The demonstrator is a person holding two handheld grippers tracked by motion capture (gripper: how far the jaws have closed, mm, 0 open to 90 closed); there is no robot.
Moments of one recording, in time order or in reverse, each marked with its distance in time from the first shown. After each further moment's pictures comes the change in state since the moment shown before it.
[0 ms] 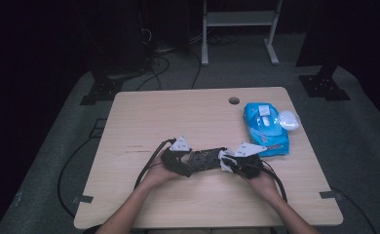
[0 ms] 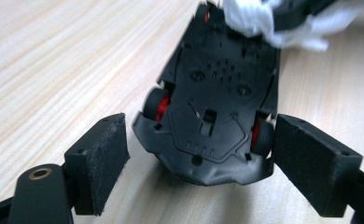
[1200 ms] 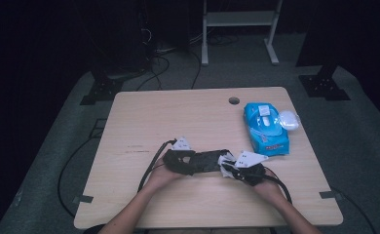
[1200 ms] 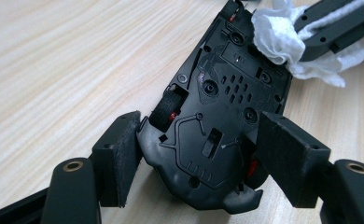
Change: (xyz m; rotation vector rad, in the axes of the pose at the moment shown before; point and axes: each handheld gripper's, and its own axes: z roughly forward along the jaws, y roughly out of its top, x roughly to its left) left arm -0.002 -0.002 0.010 0.012 -0.030 -0.115; right arm 0.010 -0.012 -0.008 -0.040 0.037 -0.159
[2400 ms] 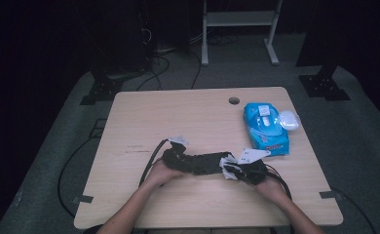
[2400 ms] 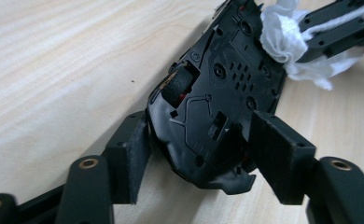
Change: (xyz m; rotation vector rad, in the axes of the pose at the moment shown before) left arm 0.012 -0.002 0.001 0.068 -0.138 -0.182; right arm -0.006 0.002 -0.007 0.054 0.064 0.093
